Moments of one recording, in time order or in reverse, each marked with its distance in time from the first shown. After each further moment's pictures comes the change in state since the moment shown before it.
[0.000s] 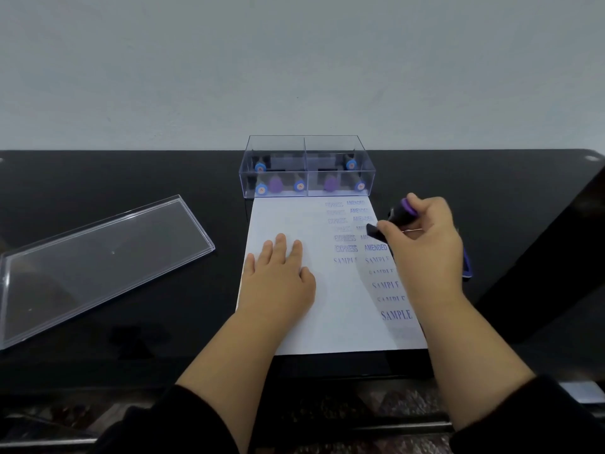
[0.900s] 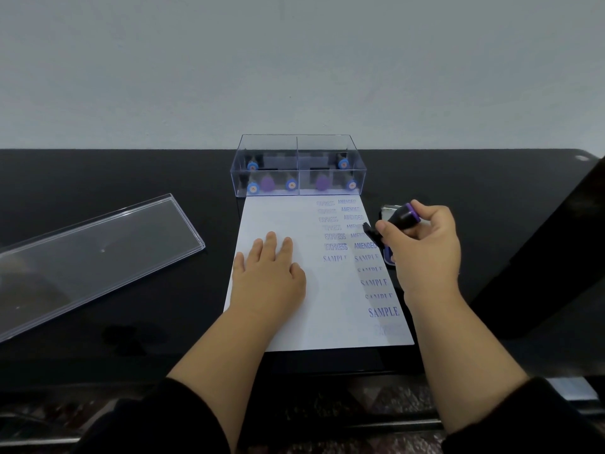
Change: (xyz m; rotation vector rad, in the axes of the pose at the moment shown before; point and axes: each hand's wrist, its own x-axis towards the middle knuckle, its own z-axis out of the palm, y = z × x) left_hand 0.000 0.005 0.001 -0.025 0.023 -0.044; right_hand 0.002 0.004 -0.011 0.153 0.025 0.136
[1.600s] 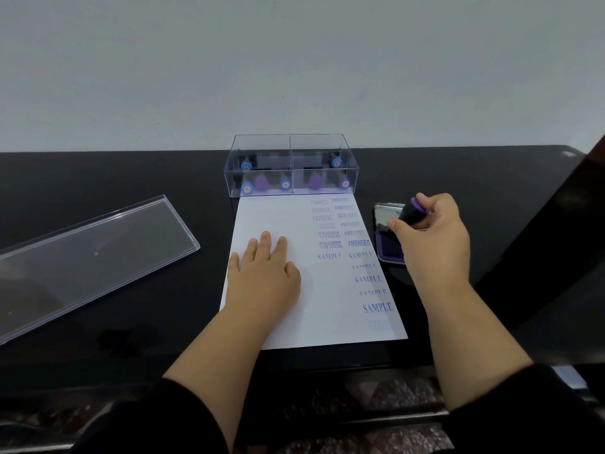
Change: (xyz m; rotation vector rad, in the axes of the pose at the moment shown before) left_hand -0.001 -0.001 -0.001 -0.002 0.001 0.002; right_hand 0.015 0.003 -0.017 -0.262 0.050 -0.049
